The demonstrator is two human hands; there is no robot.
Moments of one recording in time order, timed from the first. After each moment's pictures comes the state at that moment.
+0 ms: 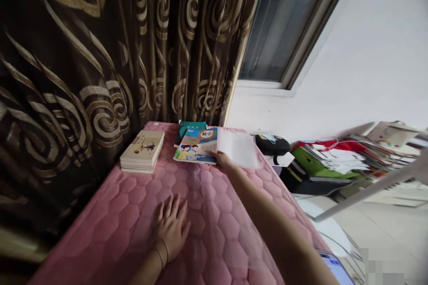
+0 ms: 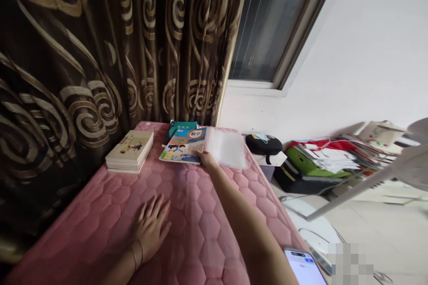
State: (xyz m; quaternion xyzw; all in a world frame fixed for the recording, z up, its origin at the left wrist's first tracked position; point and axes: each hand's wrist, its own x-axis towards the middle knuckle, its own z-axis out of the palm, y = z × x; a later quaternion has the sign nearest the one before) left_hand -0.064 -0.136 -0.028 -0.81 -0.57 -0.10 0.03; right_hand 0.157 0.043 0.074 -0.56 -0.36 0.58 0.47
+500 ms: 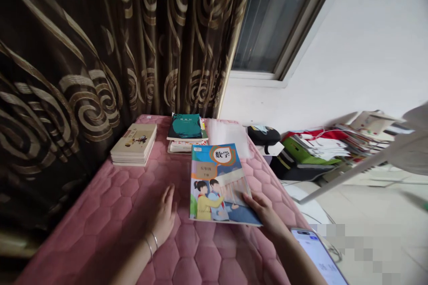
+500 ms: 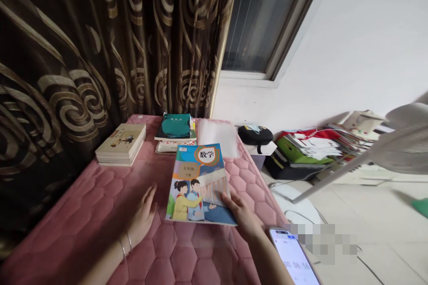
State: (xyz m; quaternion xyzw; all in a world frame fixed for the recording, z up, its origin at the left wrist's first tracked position) left_hand -0.064 -0.128 -0.026 -0.79 -0.55 -0.24 -0.05; right_hand 0.252 -0.153 0.028 -0.60 -0.46 0.52 0.40
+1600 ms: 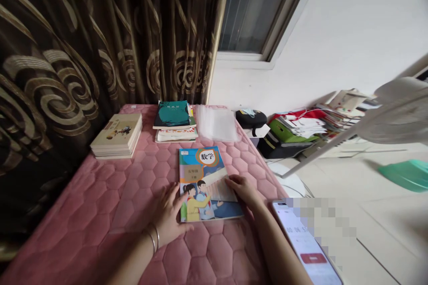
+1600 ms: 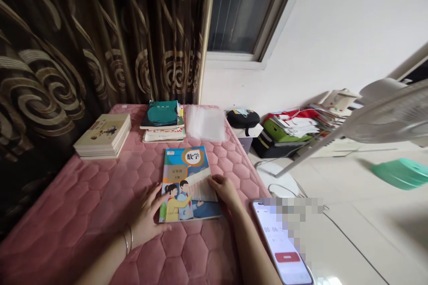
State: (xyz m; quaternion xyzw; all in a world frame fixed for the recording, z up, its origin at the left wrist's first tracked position) left_hand -0.034 -0.150 -0.027 -0.88 -0.42 -0.19 -0.11; right_hand 0.264 -0.137 0.001 -0.69 -0.51 0.37 0.35
